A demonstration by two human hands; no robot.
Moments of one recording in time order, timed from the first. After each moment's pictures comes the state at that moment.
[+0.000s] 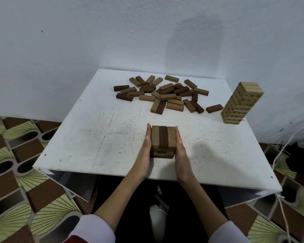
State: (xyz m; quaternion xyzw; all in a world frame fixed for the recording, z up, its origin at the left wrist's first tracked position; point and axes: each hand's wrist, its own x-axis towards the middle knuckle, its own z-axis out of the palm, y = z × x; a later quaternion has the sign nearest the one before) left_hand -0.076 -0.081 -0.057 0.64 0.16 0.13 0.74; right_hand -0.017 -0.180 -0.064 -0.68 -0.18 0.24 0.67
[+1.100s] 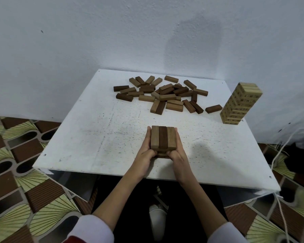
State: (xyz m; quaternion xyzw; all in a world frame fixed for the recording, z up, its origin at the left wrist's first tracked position) left_hand -0.076 -0.077 -0.065 0.63 0.18 0.11 0.75; right_hand -0.013 -0.182 -0.074 -0.73 -0.21 0.22 0.61
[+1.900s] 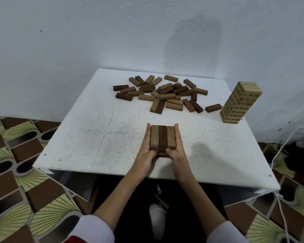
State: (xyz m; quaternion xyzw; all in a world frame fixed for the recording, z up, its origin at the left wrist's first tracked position) left_hand -0.083 -0.087 -0.050 0.64 0.15 0.12 0.75; right_hand -0.017 -0.182 -0.067 -0.72 -0.23 0.20 0.63
